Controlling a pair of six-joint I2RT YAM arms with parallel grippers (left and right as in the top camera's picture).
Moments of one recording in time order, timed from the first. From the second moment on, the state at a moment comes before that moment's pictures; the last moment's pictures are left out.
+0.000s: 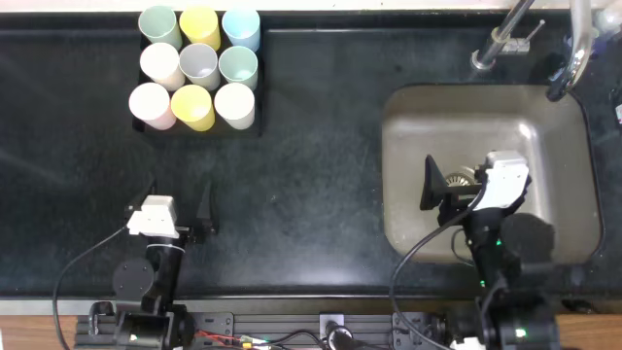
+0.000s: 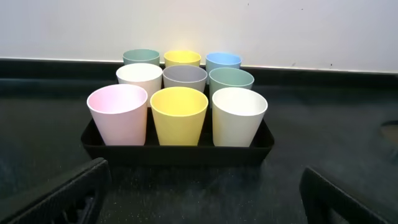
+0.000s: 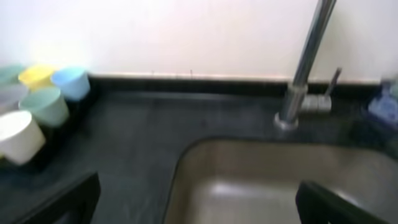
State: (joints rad) left arm -0.07 0.01 0.01 -0.08 0.03 -0.07; right arm 0.11 0.47 0.58 -0.37 -0.01 0.07
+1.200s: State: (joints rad) left arm -0.07 0.01 0.01 -0.08 0.03 -0.07; right arm 0.11 0.02 0.06 0.04 0.02 0.07
